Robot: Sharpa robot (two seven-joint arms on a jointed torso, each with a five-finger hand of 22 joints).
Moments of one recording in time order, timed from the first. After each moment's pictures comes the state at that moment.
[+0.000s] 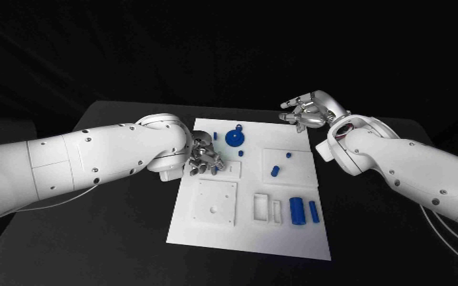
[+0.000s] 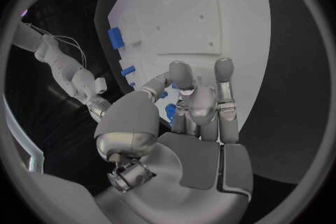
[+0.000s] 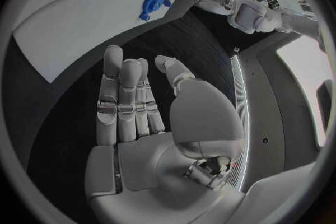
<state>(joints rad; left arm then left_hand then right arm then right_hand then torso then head) 1.42 -0.65 -0.23 1.45 -0.93 0.10 -0.55 0.92 0.07 0.43 -0.12 0.38 1.23 0.05 0.07 0.88 1.49 -0.06 0.76 0.50 1.42 -0.13 1.34 0.81 0.03 1.26 -0.12 0.52 1.31 1.05 -0.77 0.25 1.36 -1.07 -0.44 -0.04 1.21 -0.12 0.20 -0.12 0.63 1.03 0.11 0.06 0.07 1.21 -0.01 0.63 0.51 1.41 -0.07 0.75 0.82 0.08 1.47 -0.09 0.13 1.11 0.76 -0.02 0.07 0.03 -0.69</state>
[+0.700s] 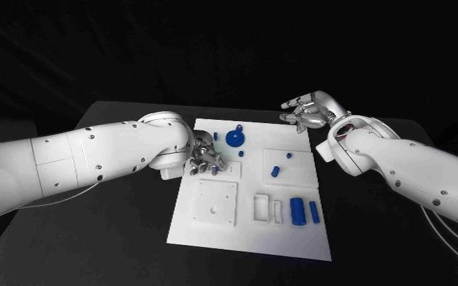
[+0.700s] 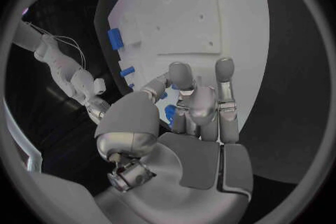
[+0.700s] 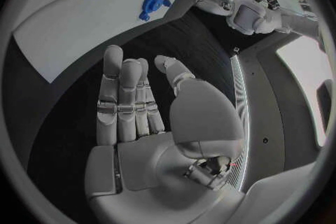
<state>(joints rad) 1.43 -0.64 -0.23 1.43 -0.92 0.13 -0.56 0.92 0.08 0.45 -0.11 0.30 1.23 0.05 0.07 0.89 1.49 -0.06 0.76 0.52 1.42 -0.12 1.34 0.82 0.03 1.26 -0.12 0.52 1.31 1.05 -0.77 0.25 1.36 -1.07 -0.44 -0.04 1.21 -0.12 0.20 -0.13 0.64 1.03 0.11 0.06 0.07 1.21 0.00 0.63 0.51 1.41 -0.07 0.75 0.82 0.08 1.47 -0.09 0.13 1.11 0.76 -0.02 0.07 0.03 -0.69</state>
